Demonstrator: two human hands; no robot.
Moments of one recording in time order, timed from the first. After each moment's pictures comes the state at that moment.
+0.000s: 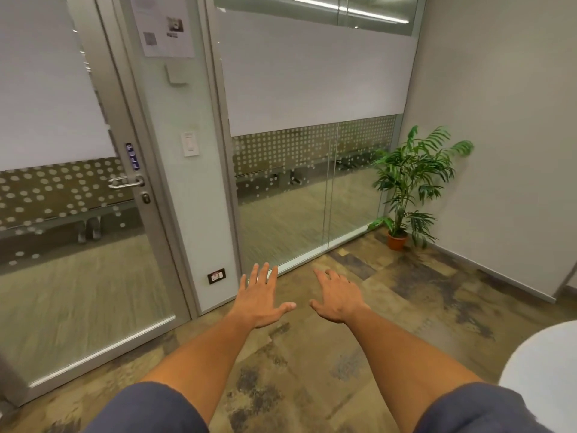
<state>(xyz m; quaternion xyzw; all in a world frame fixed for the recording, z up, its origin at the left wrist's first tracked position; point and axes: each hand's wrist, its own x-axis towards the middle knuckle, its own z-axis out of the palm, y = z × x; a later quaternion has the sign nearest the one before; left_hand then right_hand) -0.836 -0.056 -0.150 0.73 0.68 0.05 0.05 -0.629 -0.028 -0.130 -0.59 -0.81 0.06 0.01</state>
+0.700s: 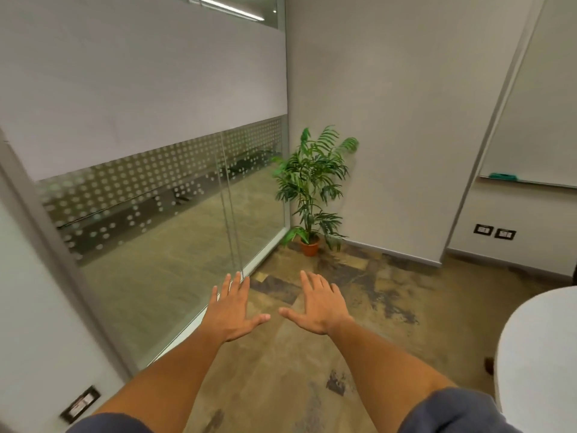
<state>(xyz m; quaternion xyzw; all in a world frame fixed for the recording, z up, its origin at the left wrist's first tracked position) -0.748 0.386 -0.170 0.85 0.53 0.02 0.04 -0.523 0.318 -0.165 -0.73 -0.68 0.05 0.09</state>
